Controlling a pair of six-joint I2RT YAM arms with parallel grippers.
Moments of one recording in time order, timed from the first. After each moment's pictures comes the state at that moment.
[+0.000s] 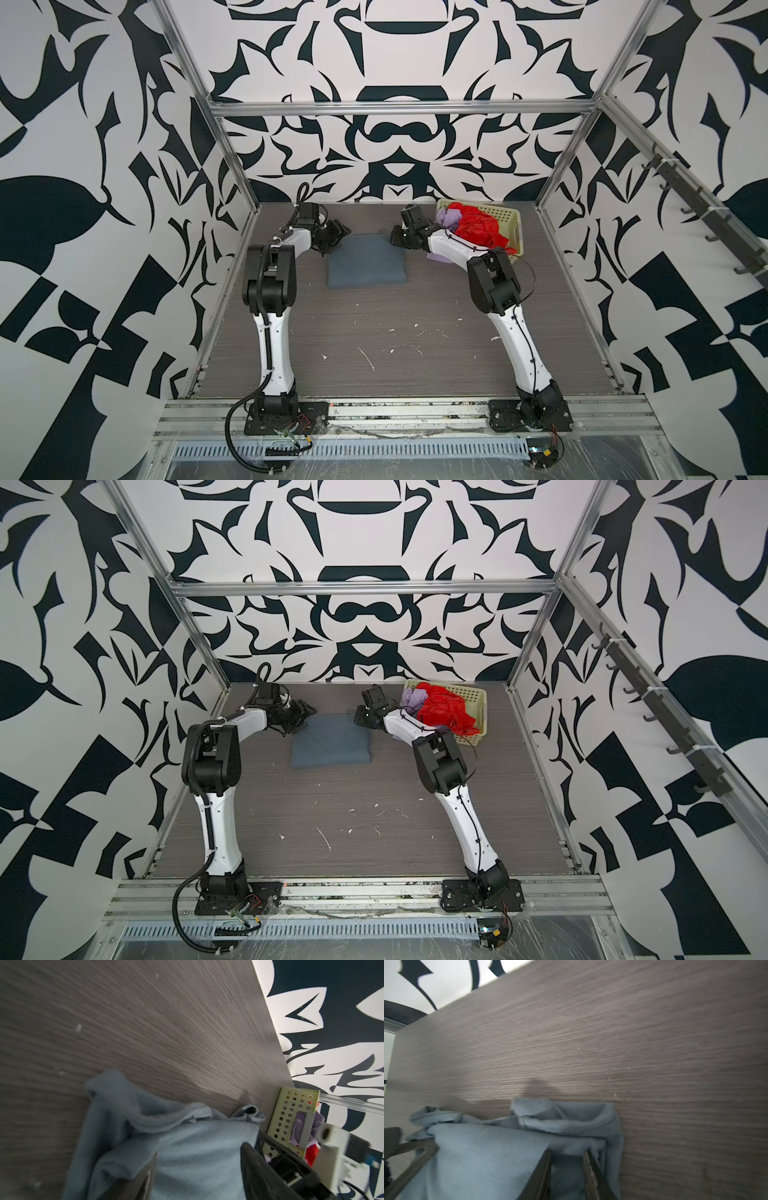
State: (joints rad) left arm -0.07 2.22 1.59 -0.24 0.52 -0.80; right arm 0.50 2.50 2.04 -0.31 -0.09 0.63
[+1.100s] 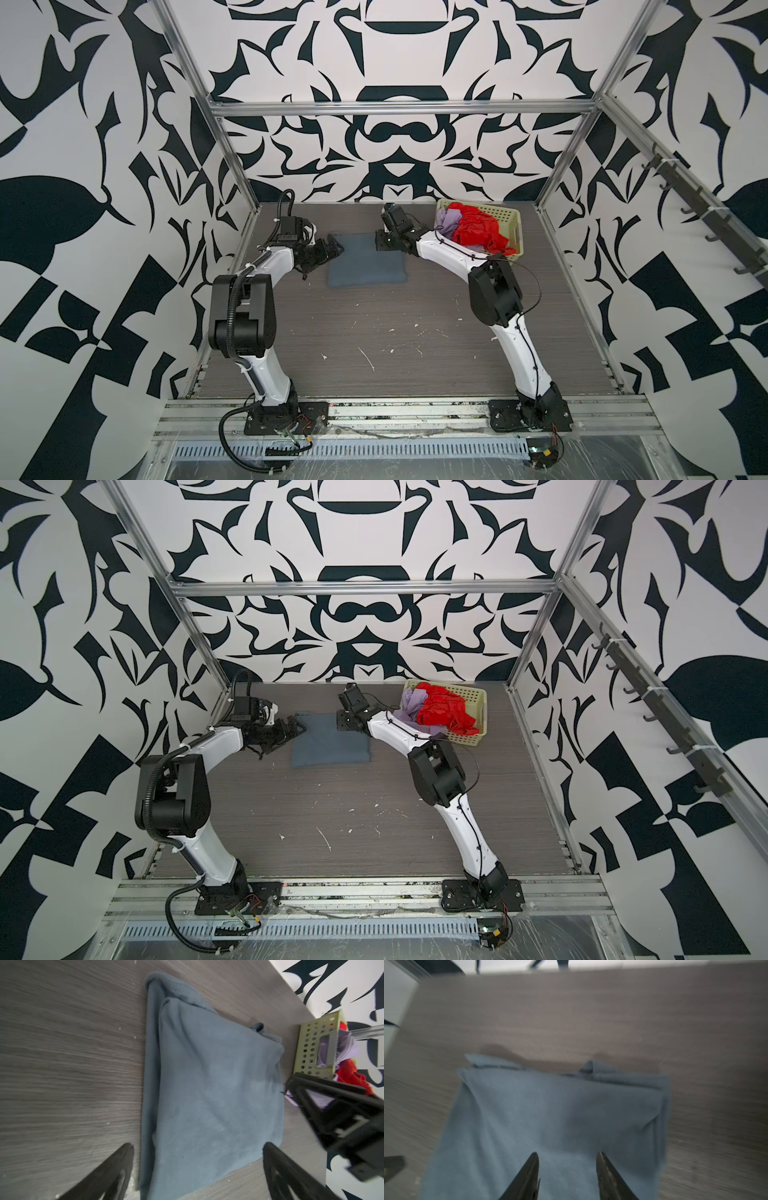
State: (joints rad) left arm -0.02 1.79 1.18 -0.34 0.48 -0.40; right arm 0.65 2.39 2.03 -0.45 0.06 0.47
